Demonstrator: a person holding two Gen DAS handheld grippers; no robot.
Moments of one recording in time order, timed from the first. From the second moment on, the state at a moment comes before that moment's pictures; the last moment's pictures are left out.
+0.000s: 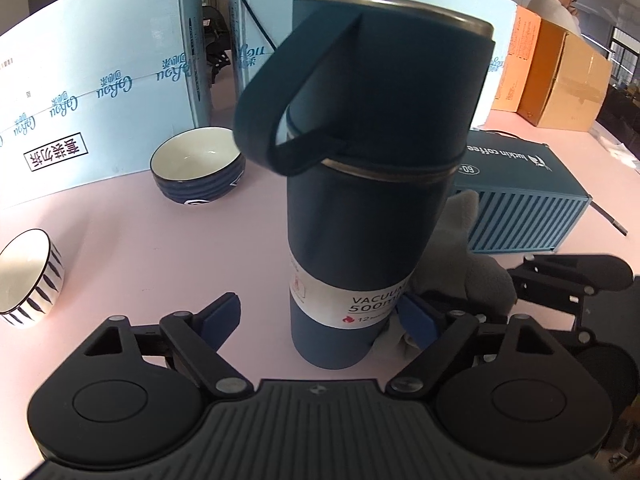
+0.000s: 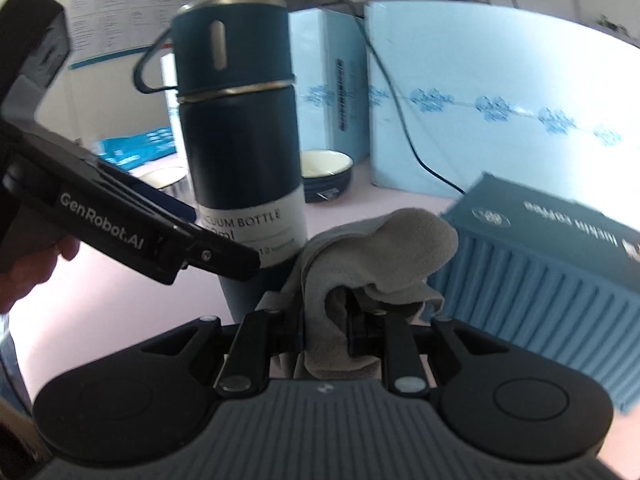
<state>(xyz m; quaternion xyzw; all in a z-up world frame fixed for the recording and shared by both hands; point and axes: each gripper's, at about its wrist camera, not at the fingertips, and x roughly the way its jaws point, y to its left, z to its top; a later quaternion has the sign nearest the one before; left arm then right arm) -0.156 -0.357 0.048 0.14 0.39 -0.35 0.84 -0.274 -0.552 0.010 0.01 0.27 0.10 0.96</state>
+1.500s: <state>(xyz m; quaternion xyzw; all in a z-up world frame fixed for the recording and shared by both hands) -0.122 -0.402 -0.002 0.17 0.39 -0.38 0.82 -0.230 -0.545 0.009 -0.08 0.32 0.16 0.93</state>
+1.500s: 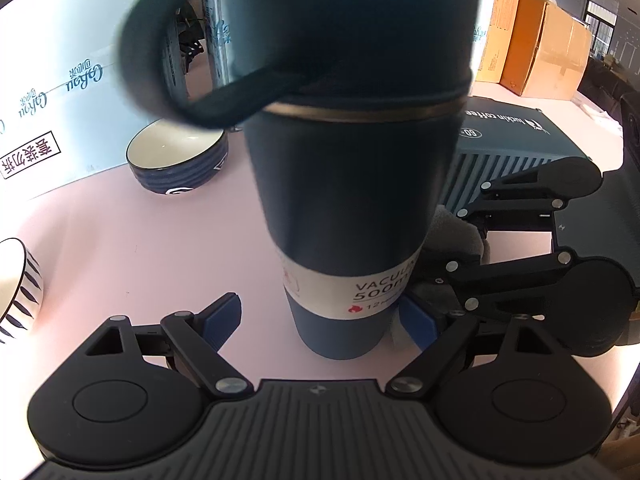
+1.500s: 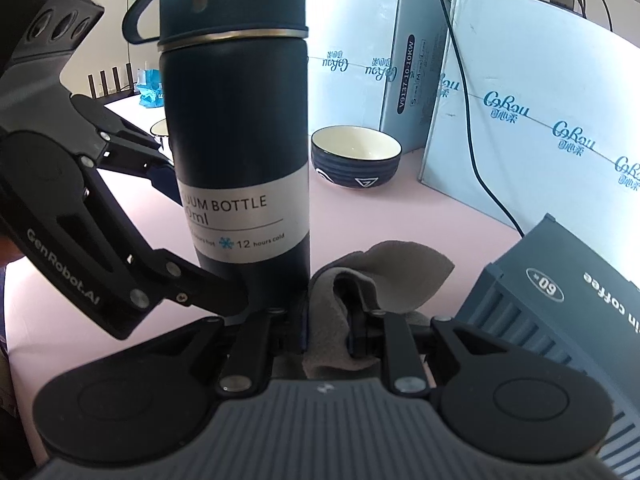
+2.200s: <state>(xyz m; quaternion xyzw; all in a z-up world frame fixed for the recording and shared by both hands) -0.114 -0.372 -0.020 0.16 0.40 -0.35 0.83 -0.214 -0.530 0.005 -0.03 0.32 0.15 0.94</state>
